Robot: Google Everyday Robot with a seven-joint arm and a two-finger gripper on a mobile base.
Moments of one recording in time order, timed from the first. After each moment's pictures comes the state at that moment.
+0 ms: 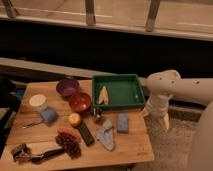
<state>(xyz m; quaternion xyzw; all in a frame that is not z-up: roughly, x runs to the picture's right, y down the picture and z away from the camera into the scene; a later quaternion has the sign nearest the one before) 0.254 0.171 0.720 -0.16 0.38 0.82 0.40</state>
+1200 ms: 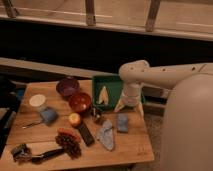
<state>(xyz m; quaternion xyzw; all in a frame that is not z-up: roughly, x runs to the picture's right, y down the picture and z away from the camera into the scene) 0.113 0.124 0.748 -0.25 0.34 0.74 0.53</state>
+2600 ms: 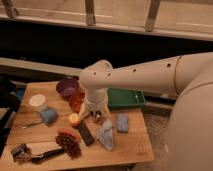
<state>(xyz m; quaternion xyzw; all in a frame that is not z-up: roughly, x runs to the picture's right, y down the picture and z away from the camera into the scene) -0.054 0.129 0.693 -0.33 0.20 0.61 0.69</state>
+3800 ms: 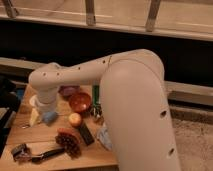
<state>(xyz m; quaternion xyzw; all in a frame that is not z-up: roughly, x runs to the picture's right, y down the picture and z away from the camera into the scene) -0.288 0.137 0.696 -0.43 0.03 0.41 0.81</state>
